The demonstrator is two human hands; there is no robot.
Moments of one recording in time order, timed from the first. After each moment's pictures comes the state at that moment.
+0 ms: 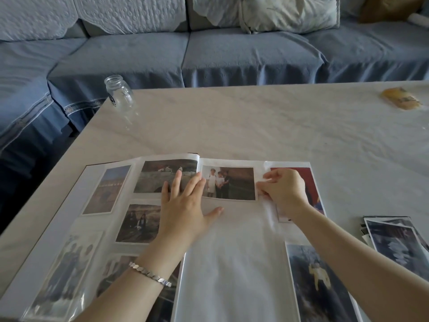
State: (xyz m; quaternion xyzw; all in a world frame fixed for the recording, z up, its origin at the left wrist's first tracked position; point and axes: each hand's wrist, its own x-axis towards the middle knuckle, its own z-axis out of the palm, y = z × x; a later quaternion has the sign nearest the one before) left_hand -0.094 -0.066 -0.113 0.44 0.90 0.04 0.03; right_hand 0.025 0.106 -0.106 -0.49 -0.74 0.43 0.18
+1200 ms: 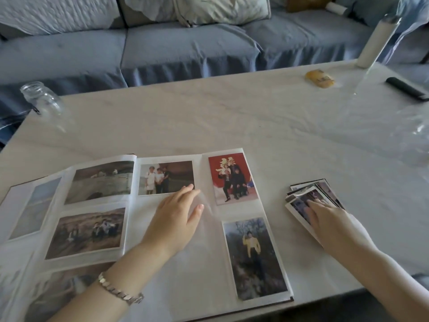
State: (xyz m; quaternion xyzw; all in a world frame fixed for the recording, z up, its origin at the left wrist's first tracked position) left_hand -0.016 -0.031 -0.100 0.52 0.82 0.16 0.17; right_hand 0.238 0.114 -0.107 -0.50 -0.86 0.06 -0.01
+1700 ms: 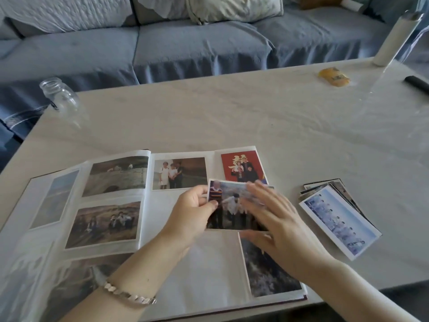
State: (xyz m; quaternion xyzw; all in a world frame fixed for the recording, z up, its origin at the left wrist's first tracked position) left_hand 0.009 -0.029 -0.063 0.25 0.74 0.47 0.41; right_hand 0.167 0.055 -0.098 -0.20 -0.94 0.17 0.19
